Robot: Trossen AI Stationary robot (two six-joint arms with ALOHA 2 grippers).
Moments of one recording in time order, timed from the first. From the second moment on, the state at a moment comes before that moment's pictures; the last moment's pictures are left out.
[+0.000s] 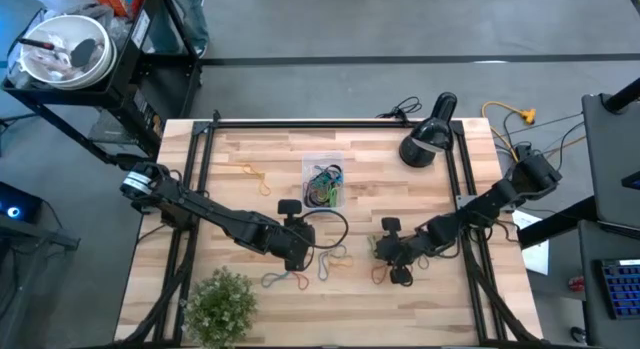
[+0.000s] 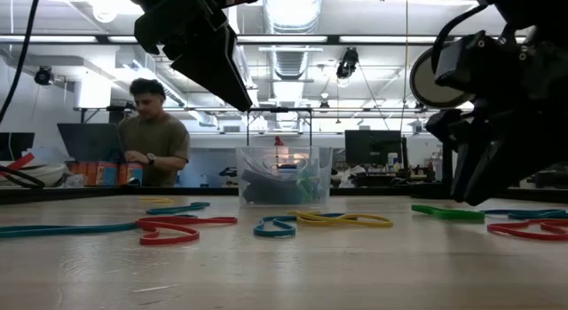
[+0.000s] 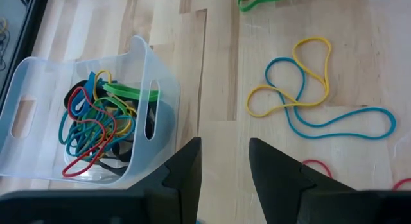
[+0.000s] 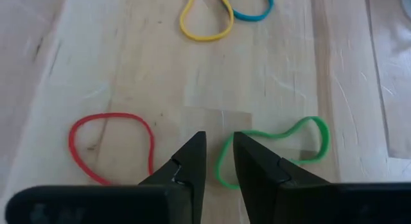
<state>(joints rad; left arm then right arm) -0.36 1.64 1.17 -0.51 -0.51 -0.19 0.46 1.51 0.57 -0.04 0.24 0.32</state>
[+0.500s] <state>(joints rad) -0.36 1.64 1.17 -0.51 -0.51 -0.20 0.46 1.51 0.56 -0.05 0.24 0.37</state>
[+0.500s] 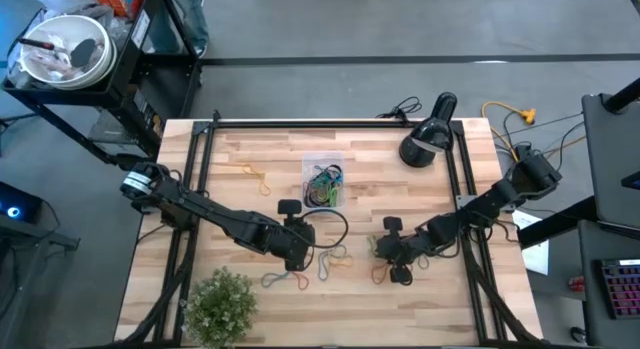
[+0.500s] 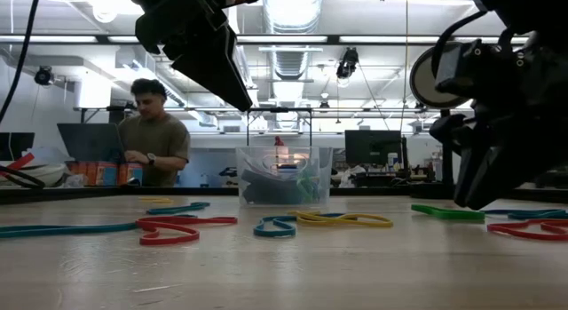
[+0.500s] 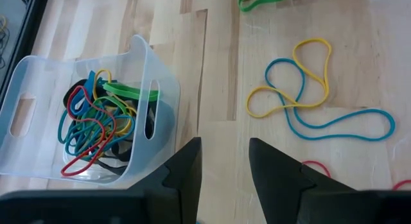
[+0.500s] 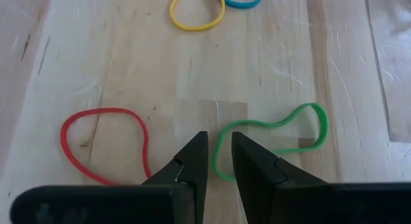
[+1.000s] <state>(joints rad) -0.36 1.64 1.16 -0.51 -0.33 -0.29 0.46 1.51 0.55 -0.04 0.23 0.41</state>
